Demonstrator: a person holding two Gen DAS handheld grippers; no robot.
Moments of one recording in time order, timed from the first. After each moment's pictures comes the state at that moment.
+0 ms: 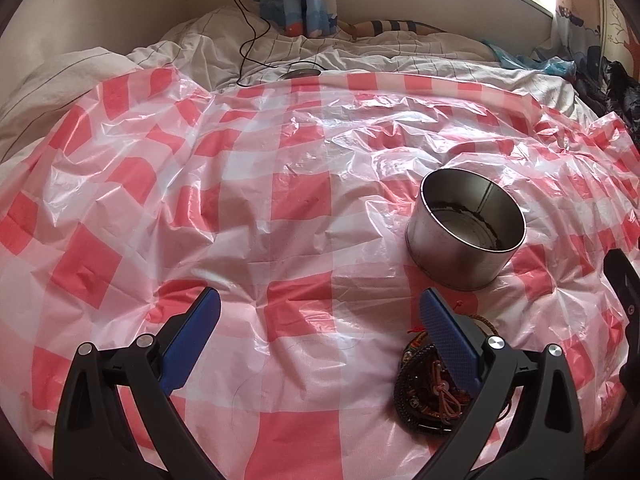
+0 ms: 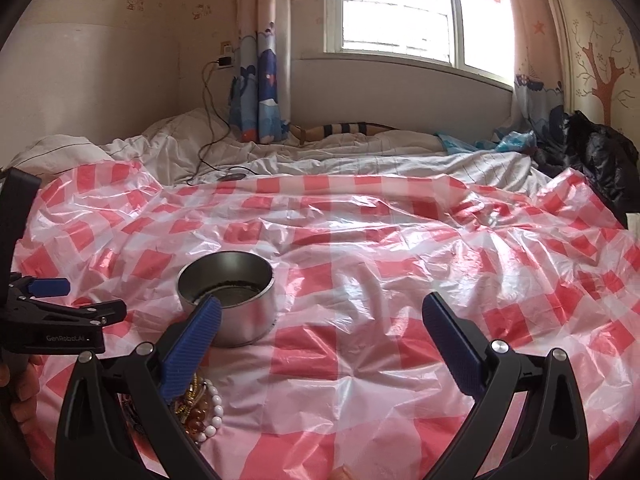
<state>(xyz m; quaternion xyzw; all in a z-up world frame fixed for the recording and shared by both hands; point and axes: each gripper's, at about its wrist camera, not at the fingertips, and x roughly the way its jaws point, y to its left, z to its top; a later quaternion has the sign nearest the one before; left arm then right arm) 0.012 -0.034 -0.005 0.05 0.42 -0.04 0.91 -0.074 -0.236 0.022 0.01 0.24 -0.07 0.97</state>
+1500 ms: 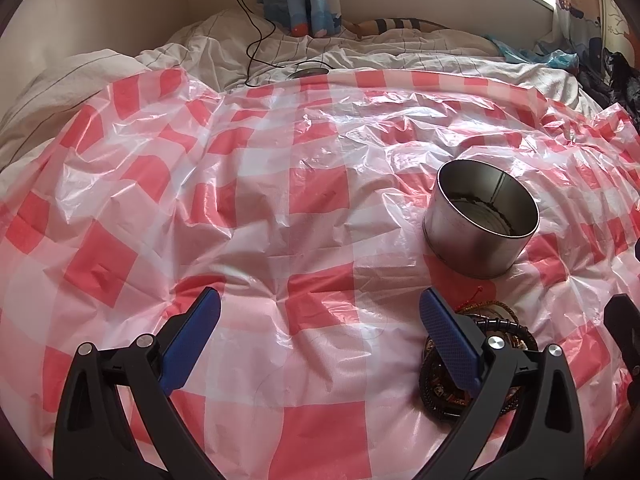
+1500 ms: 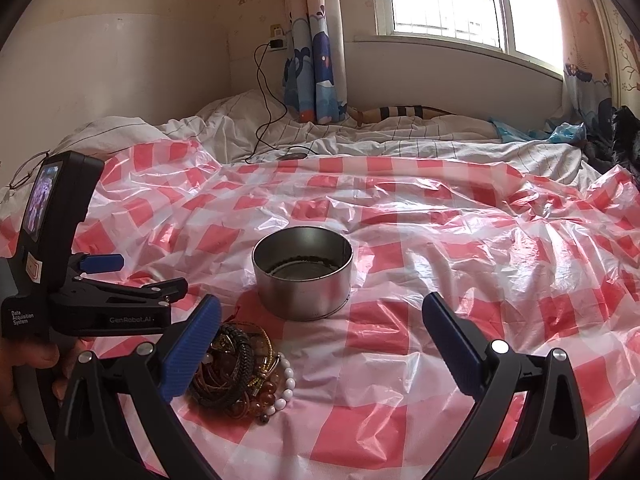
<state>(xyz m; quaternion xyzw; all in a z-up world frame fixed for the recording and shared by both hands) 0.009 -0.023 -0.010 0.07 0.42 -0.03 0.91 -0.082 -0.206 0.019 0.01 0.28 0.04 0.96</state>
